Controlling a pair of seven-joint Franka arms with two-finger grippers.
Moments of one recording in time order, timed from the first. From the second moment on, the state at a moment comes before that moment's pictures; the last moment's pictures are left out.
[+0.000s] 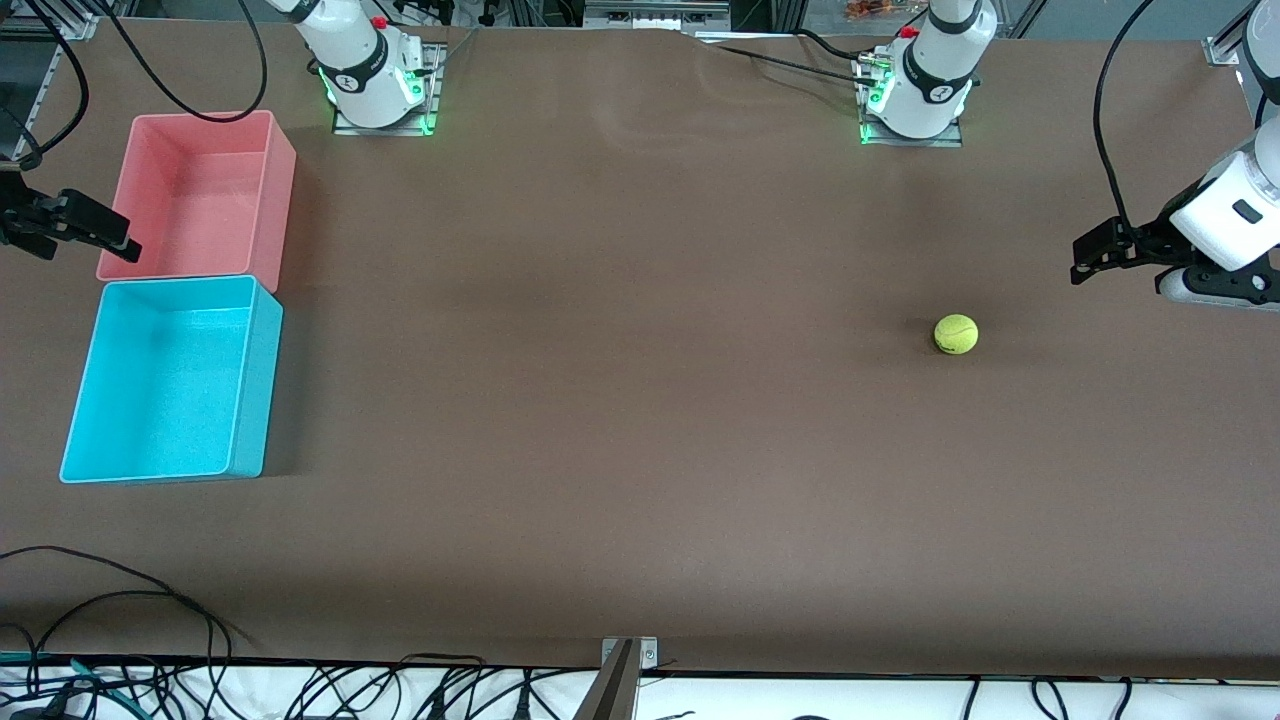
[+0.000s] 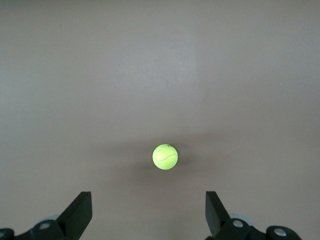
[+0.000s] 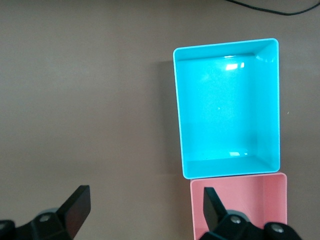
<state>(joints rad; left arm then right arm) -0.09 -0.01 0.12 -1.75 0.01 1.72 0.13 0.03 0.00 -0.12 -1.63 0.03 1.65 -0.06</state>
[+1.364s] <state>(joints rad) 0.02 0.05 0.12 -1.78 0.09 1.69 0.97 0.03 0.00 -0.12 -1.63 0.03 1.65 -0.06</state>
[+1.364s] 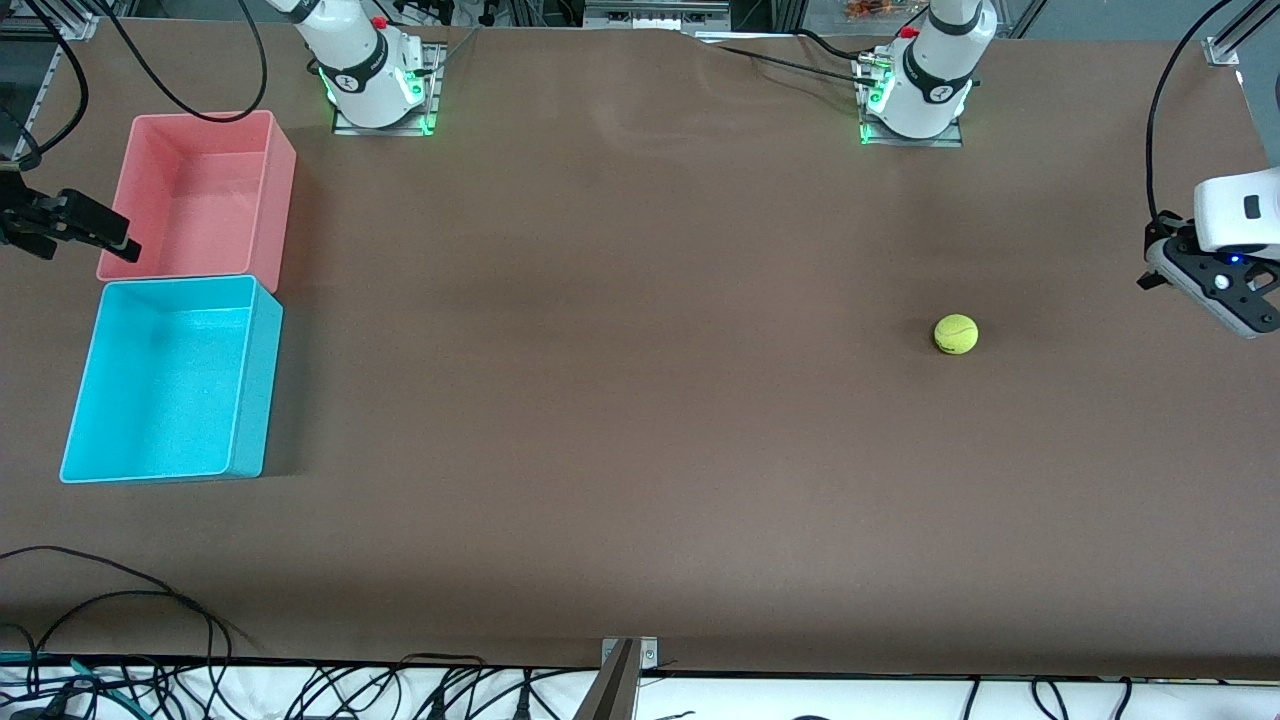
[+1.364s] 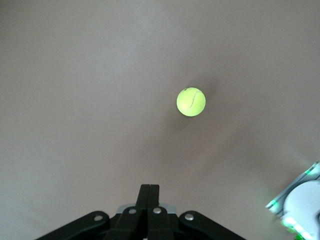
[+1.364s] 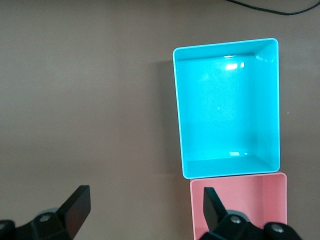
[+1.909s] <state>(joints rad) 0.10 0.05 0.12 -2.03 0.09 2.05 1.60 0.03 0.00 -0.12 -1.63 0.03 1.65 -0.06</state>
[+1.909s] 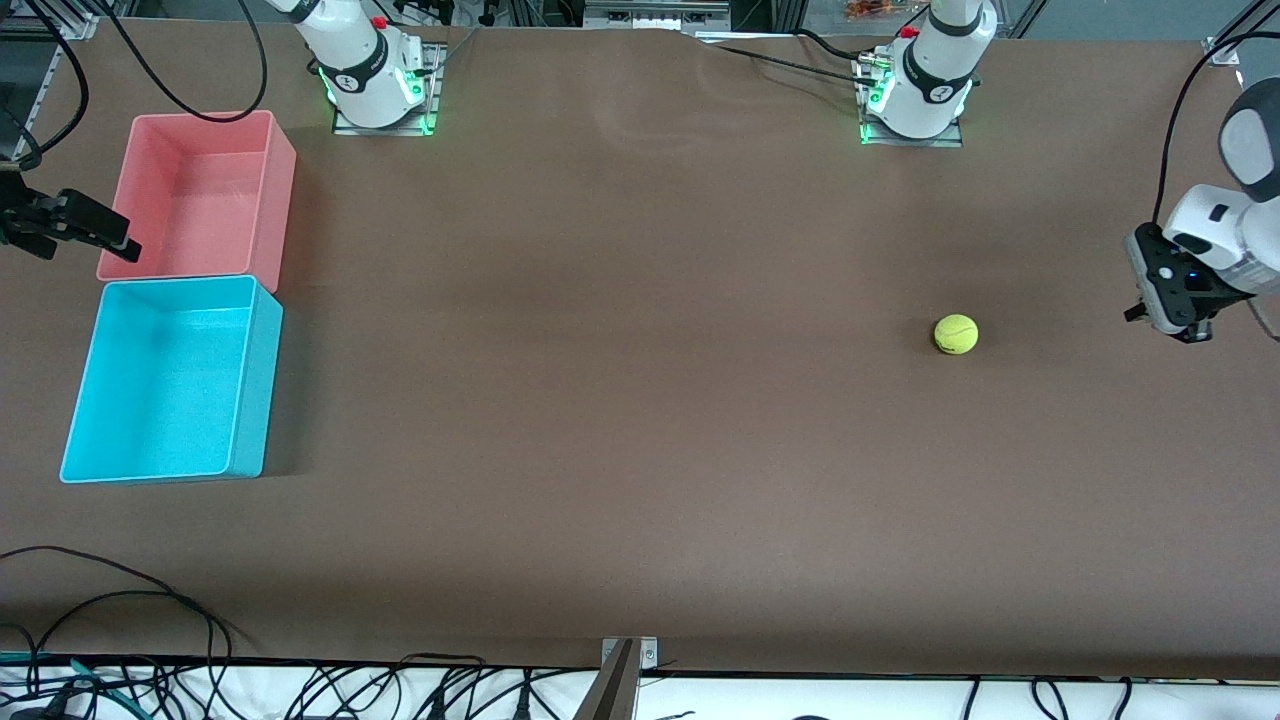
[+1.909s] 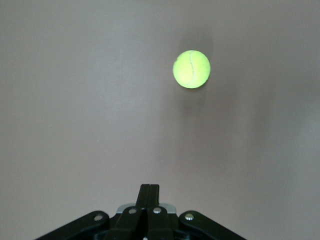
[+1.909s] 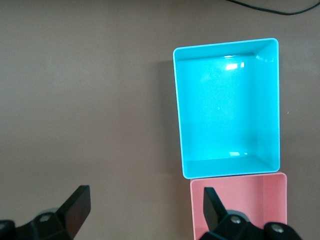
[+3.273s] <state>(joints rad) 0.10 0.24 0.11 -2.38 0.02 2.58 1.75 0.03 0.00 -0.13 -1.63 0.03 1.65 -0.06</state>
